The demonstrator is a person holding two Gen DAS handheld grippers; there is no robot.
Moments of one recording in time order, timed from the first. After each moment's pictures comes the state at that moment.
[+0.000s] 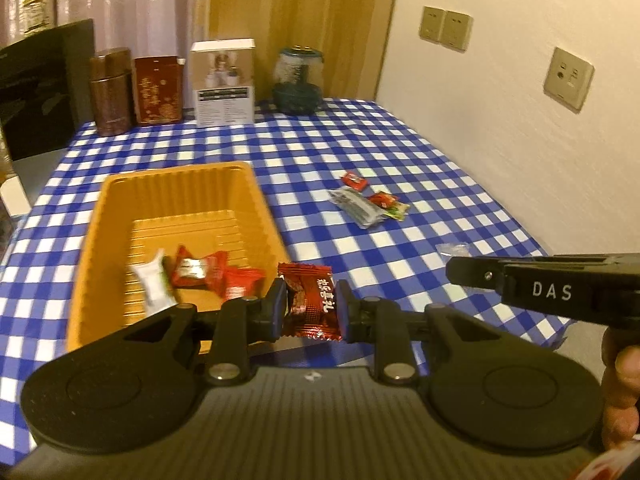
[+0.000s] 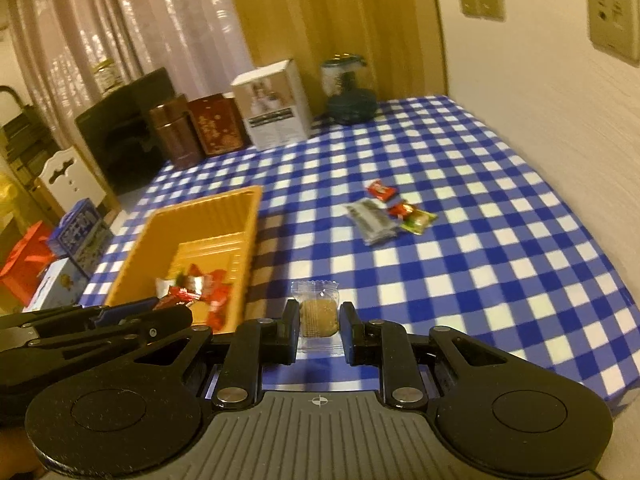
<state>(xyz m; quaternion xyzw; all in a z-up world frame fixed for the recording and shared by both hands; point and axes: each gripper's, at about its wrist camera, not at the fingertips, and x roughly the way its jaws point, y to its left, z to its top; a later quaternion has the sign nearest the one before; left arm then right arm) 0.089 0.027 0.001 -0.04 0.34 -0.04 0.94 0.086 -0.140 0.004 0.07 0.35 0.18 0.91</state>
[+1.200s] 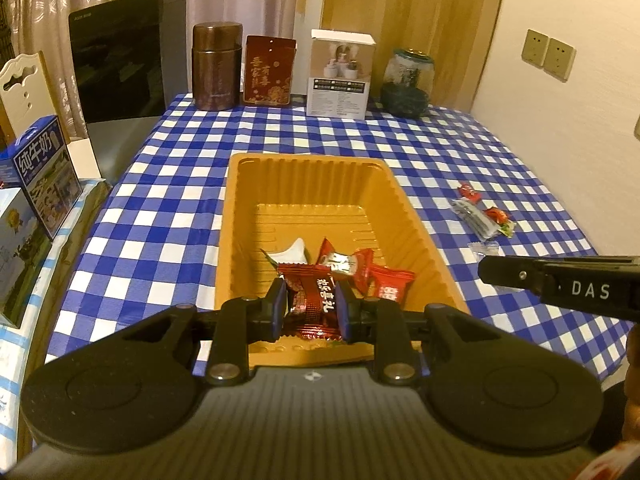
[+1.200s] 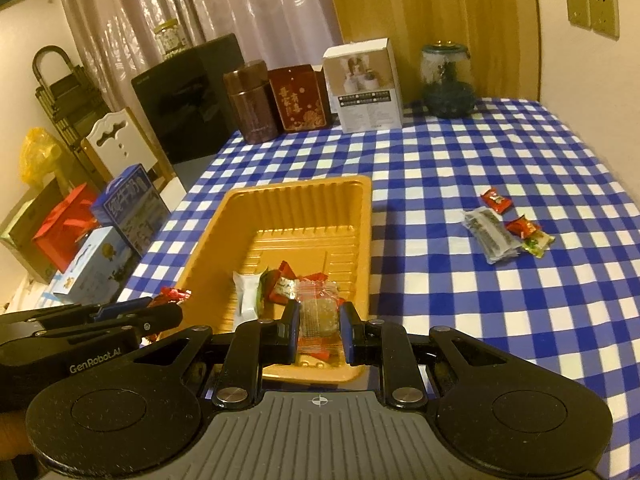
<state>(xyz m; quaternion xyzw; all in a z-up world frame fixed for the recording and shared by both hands) 0.091 0.136 -0.009 -0.07 0.36 0.06 0.93 0.121 -0.039 -0.007 0.05 0.37 0.26 0.89</state>
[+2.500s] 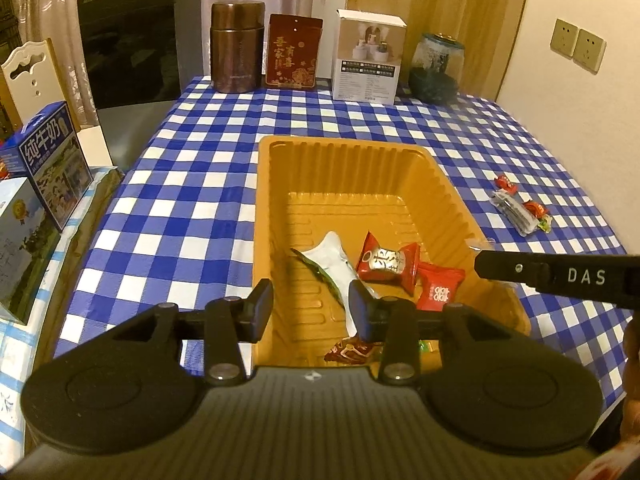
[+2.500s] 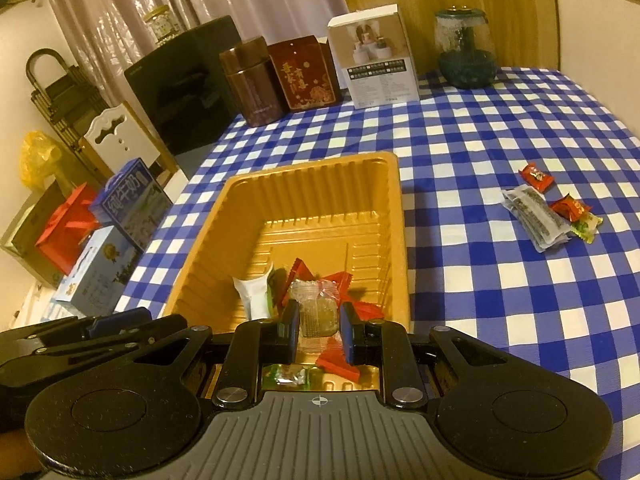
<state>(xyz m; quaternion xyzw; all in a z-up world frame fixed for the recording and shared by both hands) 0.112 0.167 -0.033 -0.07 0.38 0.08 0.92 0.155 -0.011 -0.033 0.07 0.39 0.27 0.88</state>
